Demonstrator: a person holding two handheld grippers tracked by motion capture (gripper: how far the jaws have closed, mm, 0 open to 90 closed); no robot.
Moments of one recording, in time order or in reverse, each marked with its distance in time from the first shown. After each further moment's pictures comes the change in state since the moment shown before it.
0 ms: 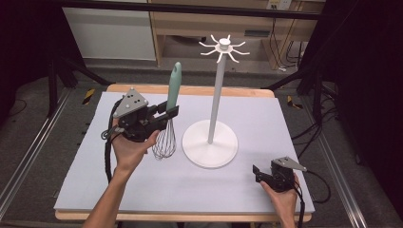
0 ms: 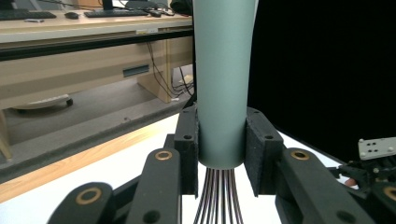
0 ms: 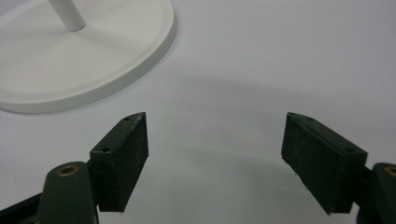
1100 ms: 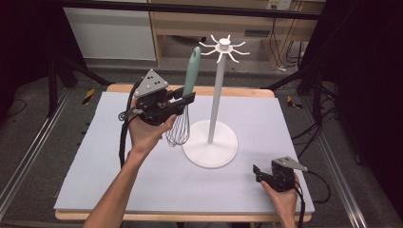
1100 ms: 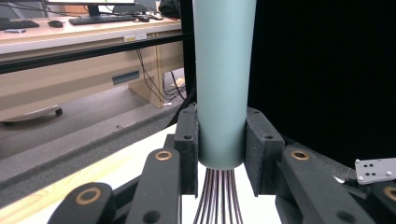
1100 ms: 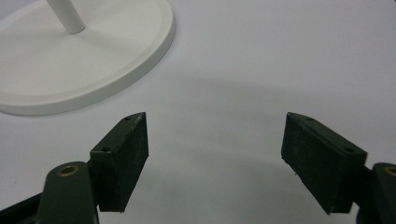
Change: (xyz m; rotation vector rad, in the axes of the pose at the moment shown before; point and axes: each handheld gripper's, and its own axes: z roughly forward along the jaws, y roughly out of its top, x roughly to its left) left arm -0.008 0.034 0.035 0.011 -0.031 0.037; right arm -0.001 0.000 -0.001 -0.003 0.007 0.012
